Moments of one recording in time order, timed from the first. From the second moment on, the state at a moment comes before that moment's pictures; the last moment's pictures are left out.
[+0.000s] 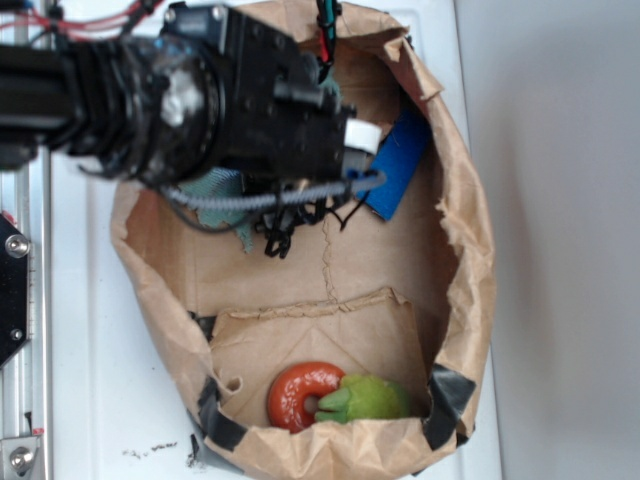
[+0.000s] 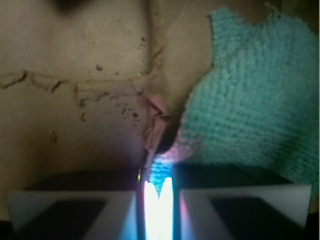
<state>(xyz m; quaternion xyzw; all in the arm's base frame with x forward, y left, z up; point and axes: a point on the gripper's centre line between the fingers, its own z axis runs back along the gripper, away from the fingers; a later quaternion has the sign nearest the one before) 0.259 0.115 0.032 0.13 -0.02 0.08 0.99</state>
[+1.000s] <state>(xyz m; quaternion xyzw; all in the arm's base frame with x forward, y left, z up) 0.244 0.137 0.068 0.07 -0.03 0.05 1.00</state>
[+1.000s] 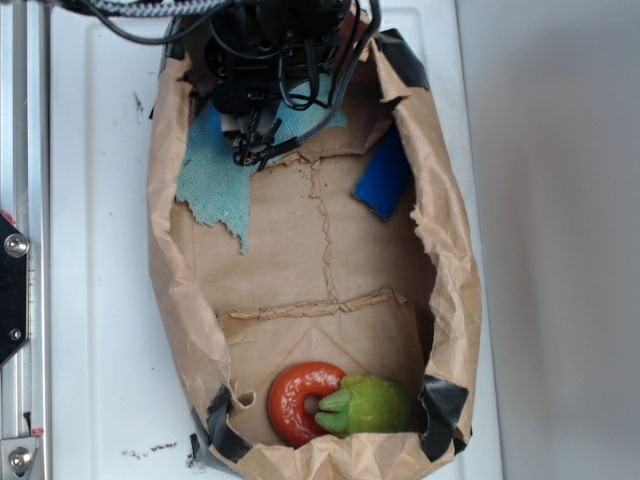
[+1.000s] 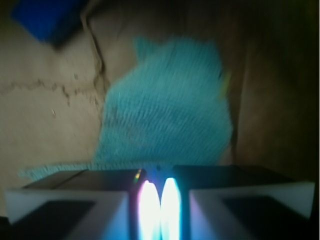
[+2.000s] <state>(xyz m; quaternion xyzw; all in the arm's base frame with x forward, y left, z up) 0.235 0.115 0.025 0.13 -0.03 -0.01 0.99</state>
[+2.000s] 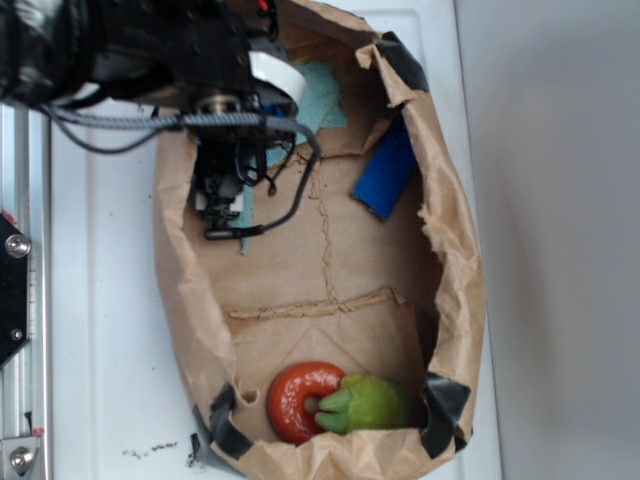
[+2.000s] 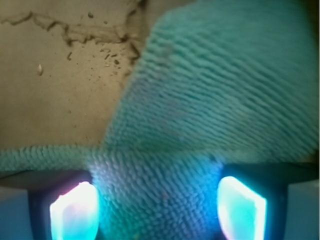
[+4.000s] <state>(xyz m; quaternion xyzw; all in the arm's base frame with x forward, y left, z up) 0.234 0.108 0.048 0.09 -0.01 0.04 1.00</state>
